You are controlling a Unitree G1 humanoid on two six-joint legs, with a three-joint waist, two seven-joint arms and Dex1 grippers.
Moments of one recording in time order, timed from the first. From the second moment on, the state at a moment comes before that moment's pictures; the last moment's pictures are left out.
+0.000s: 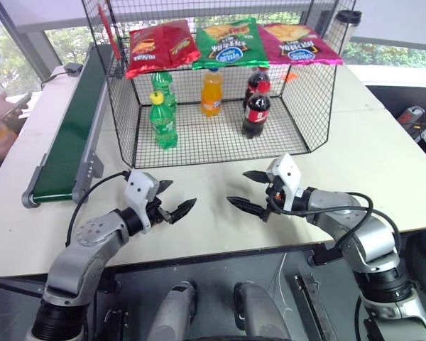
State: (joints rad) left arm -0.07 0.47 0.02 -0.46 -0.47 0.60 -0.53; right arm -0.31 -0.53 0.09 -0.35 0.42 0.68 0.74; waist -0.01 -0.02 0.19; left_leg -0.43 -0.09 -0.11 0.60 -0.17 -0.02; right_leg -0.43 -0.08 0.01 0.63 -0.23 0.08
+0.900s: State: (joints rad) left arm -0.09 0.62 0.59 -0.35 -0.64 0.76 -0.37; right arm -0.38 -0.53 0.11 -0.35 0.45 0.68 0.82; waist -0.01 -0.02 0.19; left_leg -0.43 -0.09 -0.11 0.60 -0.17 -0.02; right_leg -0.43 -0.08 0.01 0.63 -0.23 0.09
